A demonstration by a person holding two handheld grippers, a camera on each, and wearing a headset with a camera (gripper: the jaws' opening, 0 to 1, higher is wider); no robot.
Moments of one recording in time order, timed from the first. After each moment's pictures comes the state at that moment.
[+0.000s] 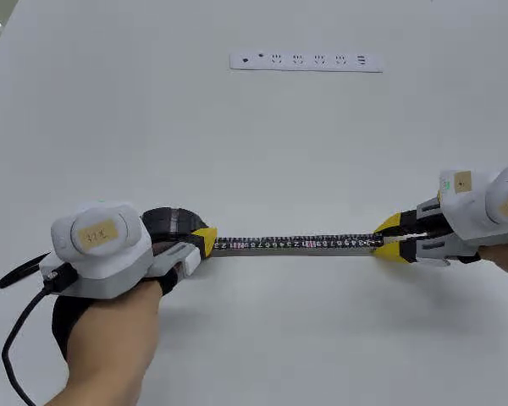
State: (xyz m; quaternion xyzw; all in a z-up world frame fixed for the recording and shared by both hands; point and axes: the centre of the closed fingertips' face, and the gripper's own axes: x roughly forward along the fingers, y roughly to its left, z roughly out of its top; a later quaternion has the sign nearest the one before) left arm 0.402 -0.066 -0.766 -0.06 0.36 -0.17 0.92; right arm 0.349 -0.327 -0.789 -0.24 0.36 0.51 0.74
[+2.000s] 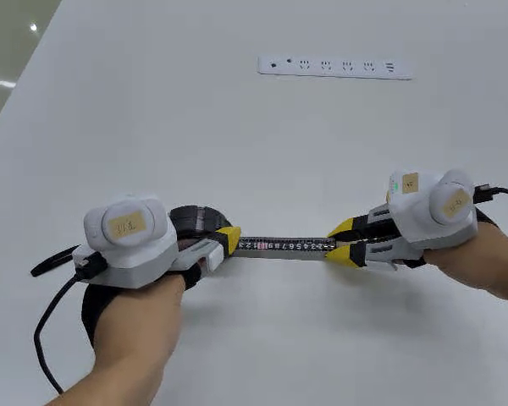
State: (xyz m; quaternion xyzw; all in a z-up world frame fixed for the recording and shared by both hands) left arm 0.404 -0.064 -0.766 -0.08 0.36 -0.18 0.91; right arm 0.362 -0.224 -0.788 -0.19 0.33 0.55 0.74
